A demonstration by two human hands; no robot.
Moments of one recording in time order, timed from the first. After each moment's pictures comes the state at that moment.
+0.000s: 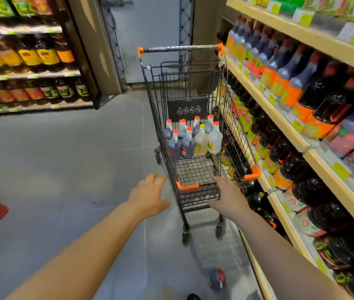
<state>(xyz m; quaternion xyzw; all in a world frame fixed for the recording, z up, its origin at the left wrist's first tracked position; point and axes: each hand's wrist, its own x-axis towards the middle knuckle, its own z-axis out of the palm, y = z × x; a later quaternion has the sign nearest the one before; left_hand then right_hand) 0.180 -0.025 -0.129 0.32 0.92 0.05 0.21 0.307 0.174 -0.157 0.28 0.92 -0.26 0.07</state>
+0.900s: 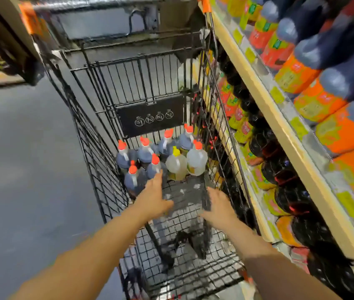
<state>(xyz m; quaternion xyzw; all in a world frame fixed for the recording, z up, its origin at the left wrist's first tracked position) -0.085 0.299 -0.248 0.27 0.85 0.20 0.41 0.064 0.447 -0.283 0.39 0.82 -0.37 0.21</state>
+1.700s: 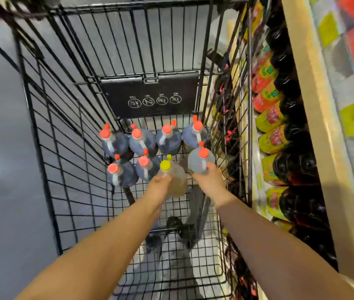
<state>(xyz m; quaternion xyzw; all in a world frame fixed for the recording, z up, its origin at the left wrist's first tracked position) -0.109 0.415 -0.322 -0.25 0.72 0.49 0.42 -0.063 0.547 -0.382 0.45 0.72 -0.49 0.20</state>
